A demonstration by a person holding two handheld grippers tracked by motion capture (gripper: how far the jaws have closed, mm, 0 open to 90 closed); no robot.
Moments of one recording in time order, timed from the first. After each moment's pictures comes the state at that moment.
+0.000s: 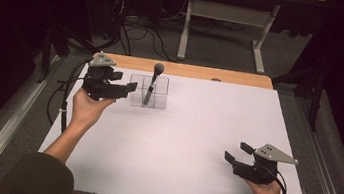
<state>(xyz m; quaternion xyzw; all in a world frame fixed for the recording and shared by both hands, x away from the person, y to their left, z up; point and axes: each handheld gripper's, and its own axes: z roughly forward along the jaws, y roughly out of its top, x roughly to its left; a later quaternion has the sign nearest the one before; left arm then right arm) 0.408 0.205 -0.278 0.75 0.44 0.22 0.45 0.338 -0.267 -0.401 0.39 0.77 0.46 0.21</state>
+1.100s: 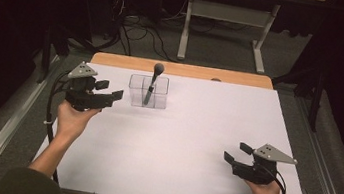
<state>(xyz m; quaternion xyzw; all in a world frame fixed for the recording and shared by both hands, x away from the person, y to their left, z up) 0.380 0.236 -0.296 0.73 0.45 0.22 0.46 0.338 -0.266 -0.402 0.39 0.77 0.46 0.21</state>
